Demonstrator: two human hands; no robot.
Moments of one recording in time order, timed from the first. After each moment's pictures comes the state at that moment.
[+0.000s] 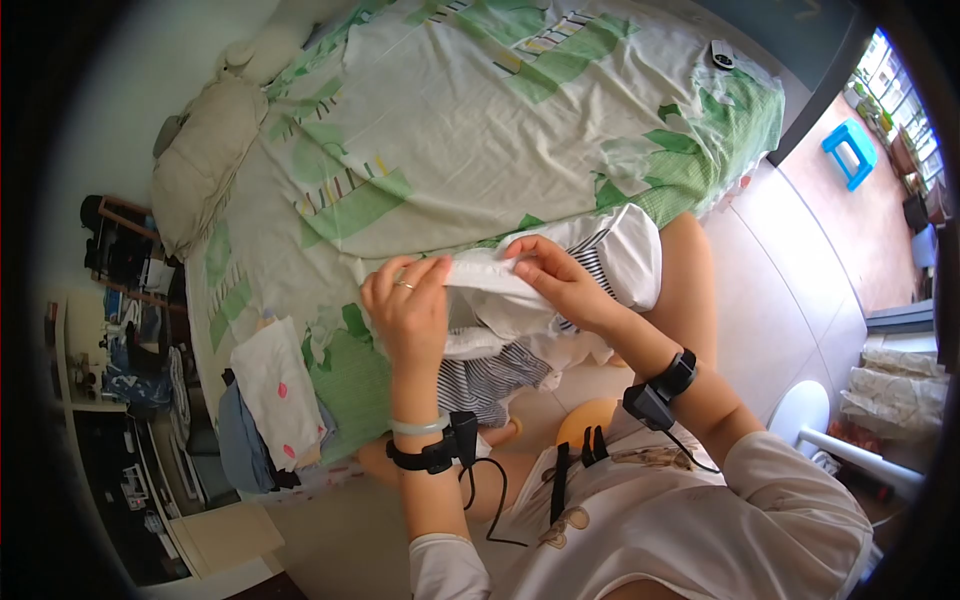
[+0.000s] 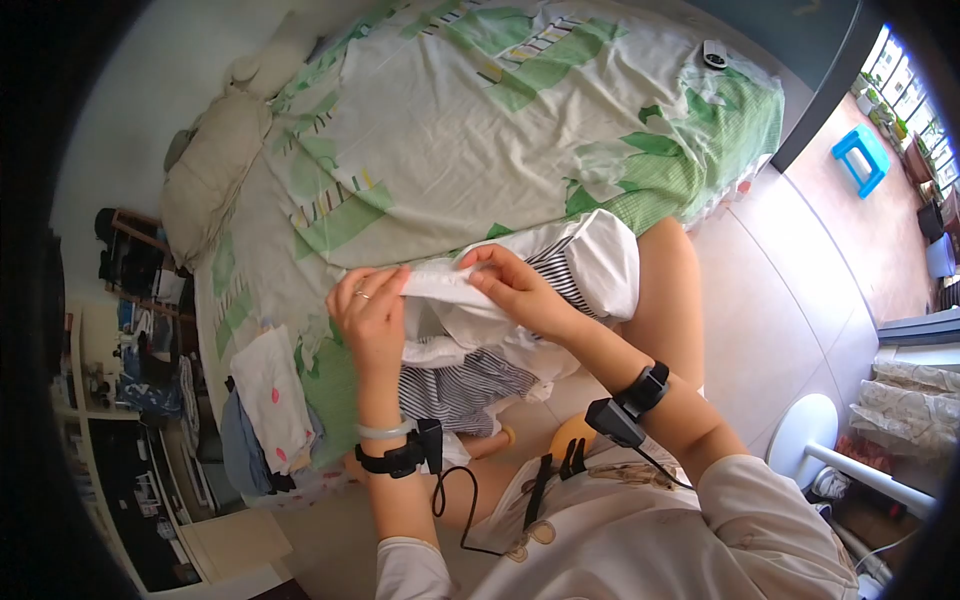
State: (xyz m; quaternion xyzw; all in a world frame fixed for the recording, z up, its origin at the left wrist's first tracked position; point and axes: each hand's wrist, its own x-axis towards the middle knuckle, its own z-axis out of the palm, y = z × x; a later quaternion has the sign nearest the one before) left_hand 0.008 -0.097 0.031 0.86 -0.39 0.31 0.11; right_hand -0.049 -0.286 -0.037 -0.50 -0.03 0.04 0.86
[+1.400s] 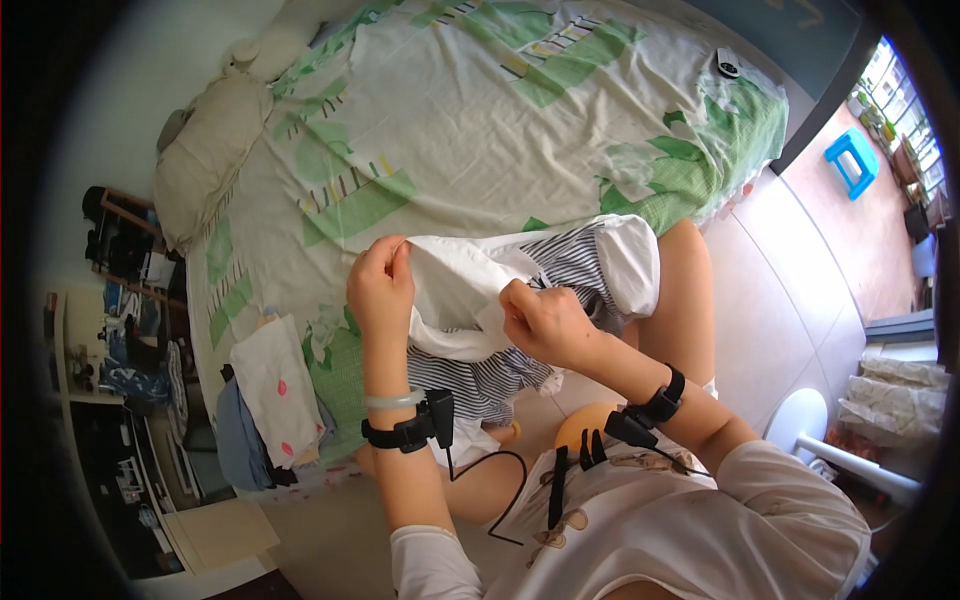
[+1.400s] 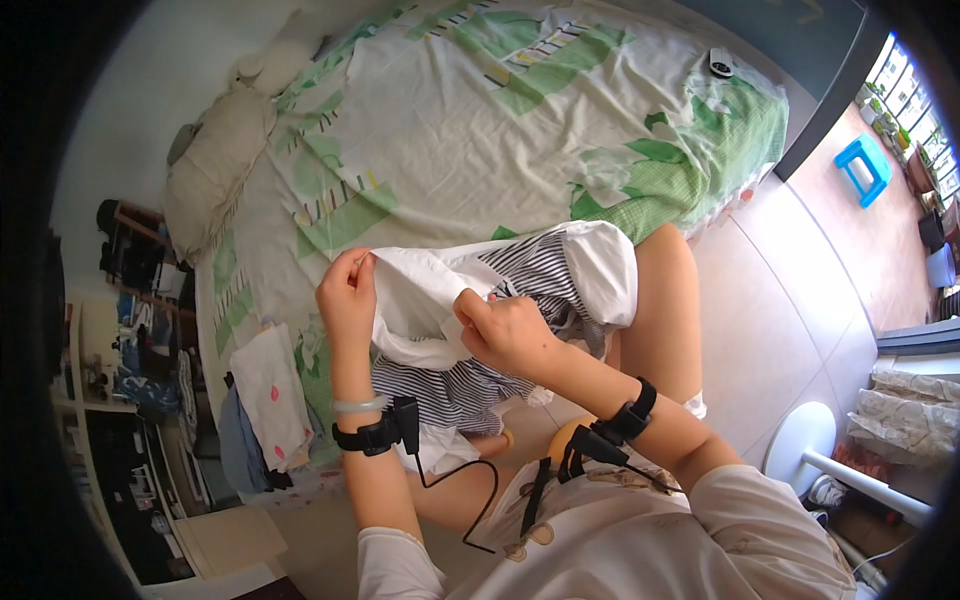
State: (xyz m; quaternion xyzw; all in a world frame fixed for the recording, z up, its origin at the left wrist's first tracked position) left_hand 0.045 -0.086 0.035 0.91 -0.20 0.23 0.27; right_hand -0.065 -0.261 -0.036 -0.86 -0.14 -0.26 0.42
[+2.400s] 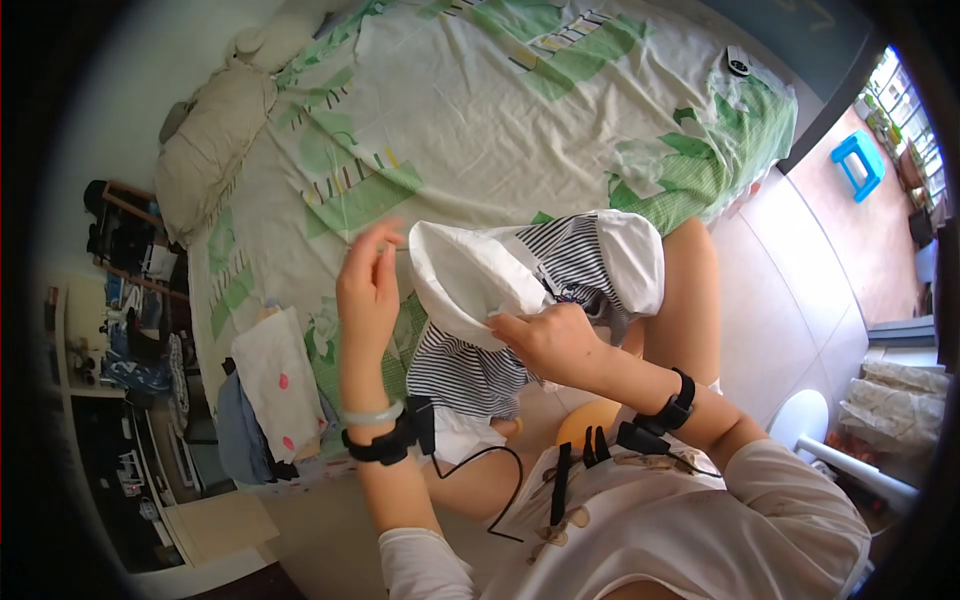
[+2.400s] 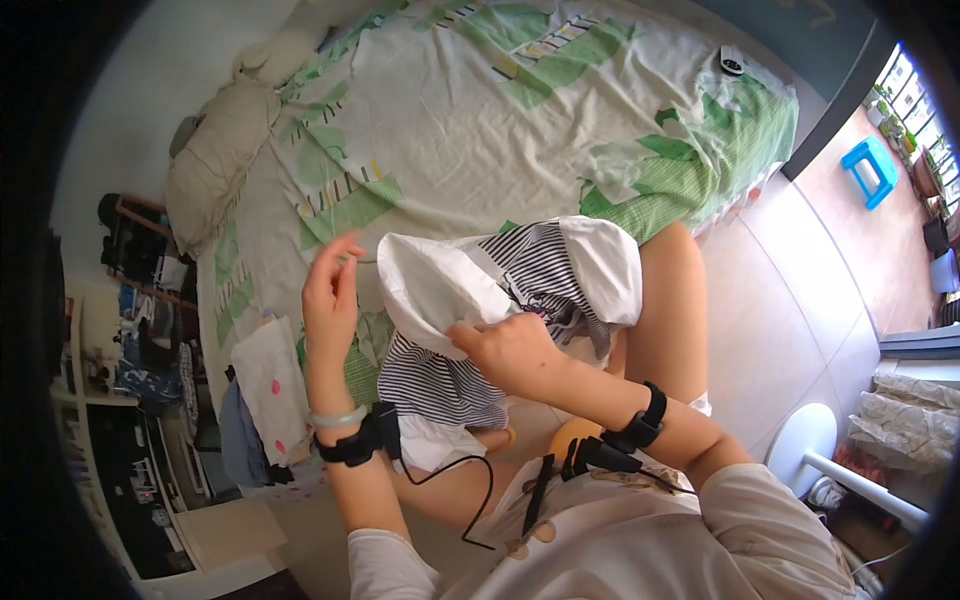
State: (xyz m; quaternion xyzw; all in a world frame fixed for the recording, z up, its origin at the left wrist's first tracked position) left_hand 0.036 -0.068 0.068 0.89 -0.26 0.08 0.36; right_hand -0.084 -0.251 -0.020 -0.93 -0.16 -0.13 0.31
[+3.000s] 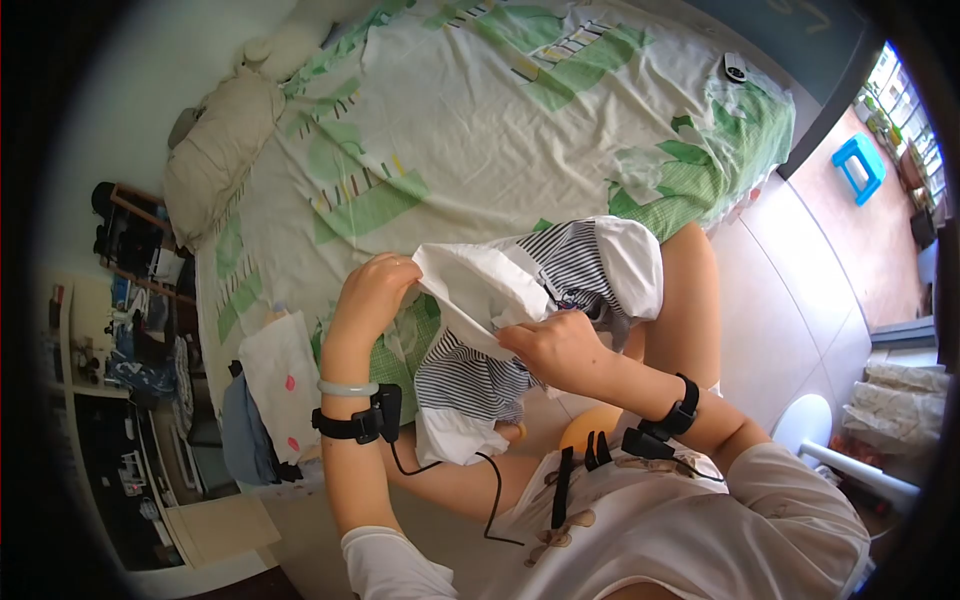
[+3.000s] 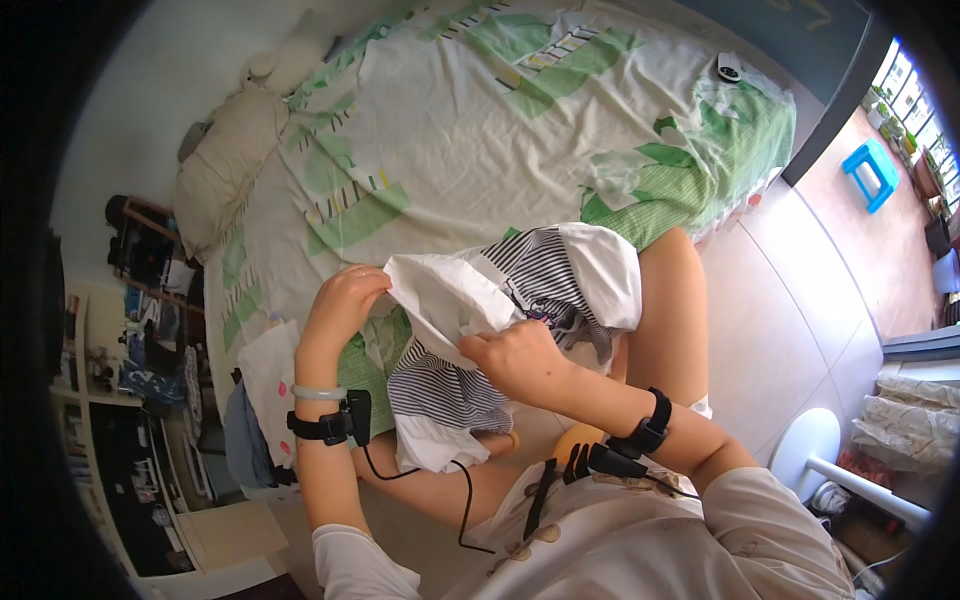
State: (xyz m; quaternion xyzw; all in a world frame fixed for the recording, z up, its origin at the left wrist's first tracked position) left_hand 0.059 -0.054 0.069 0.89 -0.44 0.01 0.09; right_hand -0.090 -0.253 -0.026 -0.92 -0.19 -0.17 0.31
